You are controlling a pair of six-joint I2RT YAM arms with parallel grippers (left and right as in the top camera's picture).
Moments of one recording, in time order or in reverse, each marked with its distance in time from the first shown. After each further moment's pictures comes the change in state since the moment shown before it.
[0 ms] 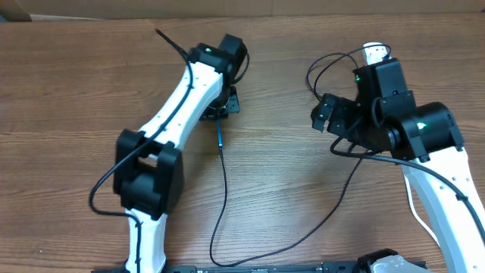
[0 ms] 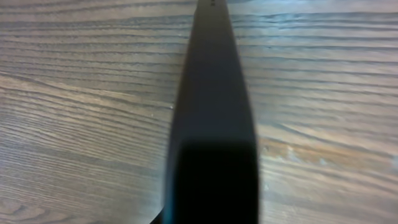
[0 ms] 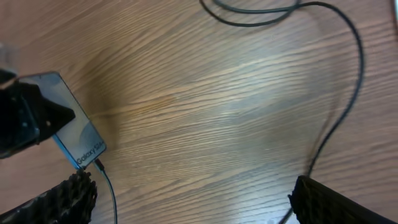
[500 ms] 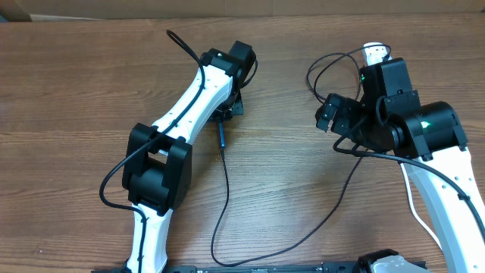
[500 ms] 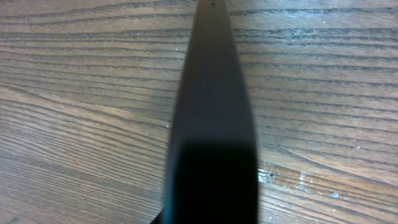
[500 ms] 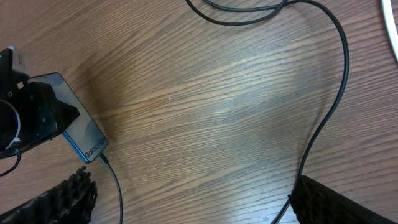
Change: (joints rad) left arm -0.028 0.057 0.000 0.040 -0.073 -0.040; right arm -0.024 0.000 0.000 -0.017 0.001 0.000
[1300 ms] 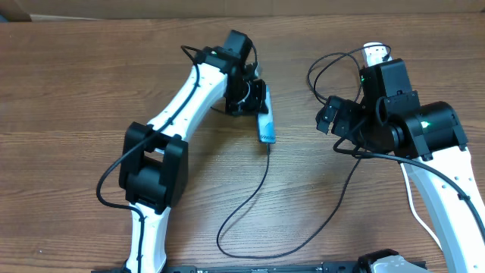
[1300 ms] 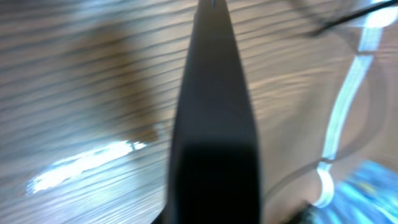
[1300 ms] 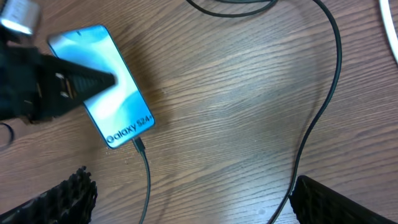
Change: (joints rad) left arm 0.048 0.000 0.000 0.245 0.774 0.187; right arm 0.000 0.000 0.000 -0.027 0.000 0.000
